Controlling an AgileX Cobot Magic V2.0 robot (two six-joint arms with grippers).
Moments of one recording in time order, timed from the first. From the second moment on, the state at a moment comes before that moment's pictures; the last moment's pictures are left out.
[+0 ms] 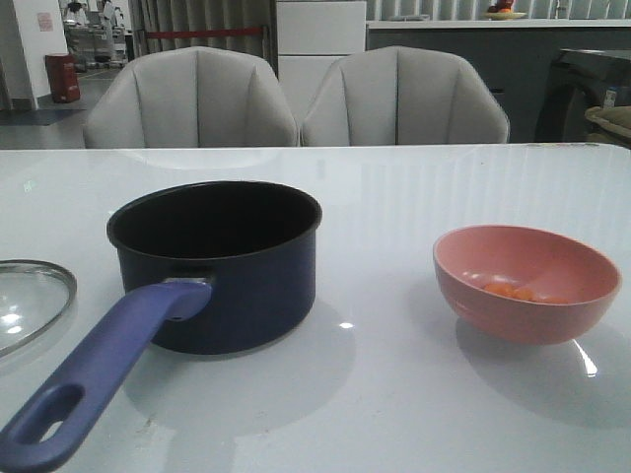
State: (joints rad) left arm -0.06 0.33 -0.38 -0.06 0.41 -0.09; right arm 0.20 1.07 -0.87 0.08 0.75 0.04
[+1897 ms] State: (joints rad) left arm -0.06 0.33 -0.38 -0.06 0.41 -0.09; right arm 0.33 1.69 -1.47 0.24 0.86 -0.16
